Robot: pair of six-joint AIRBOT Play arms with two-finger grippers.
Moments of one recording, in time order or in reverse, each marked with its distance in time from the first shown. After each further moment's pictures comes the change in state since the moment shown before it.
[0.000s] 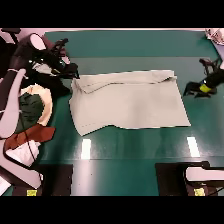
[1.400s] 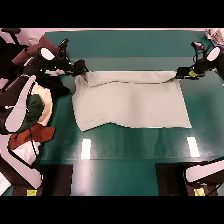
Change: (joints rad) left arm -0.001 -0.105 -0.111 -0.275 0.461 0.010; right arm 0.117 -0.225 0.274 0.016 -0.251 -0.005
